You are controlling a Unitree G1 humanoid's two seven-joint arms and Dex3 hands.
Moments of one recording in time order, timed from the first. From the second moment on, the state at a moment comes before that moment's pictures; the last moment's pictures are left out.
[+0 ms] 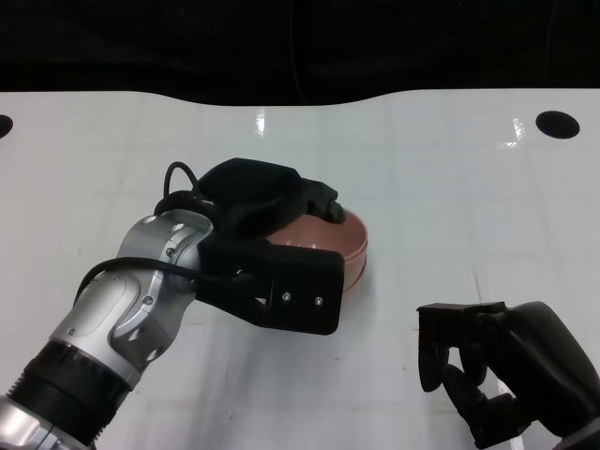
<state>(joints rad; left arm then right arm) -0.61 0.27 -0.49 0.27 0.72 -0.03 -0.31 0.09 -0.28 0.19 -0.08 -0.55 -0.45 -0.07</state>
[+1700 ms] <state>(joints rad) 0.23 0.18 -0.11 -0.26 0.24 -0.35 0.04 0.09 -0.28 0.20 -0.06 -0.55 -0.48 -0.09</state>
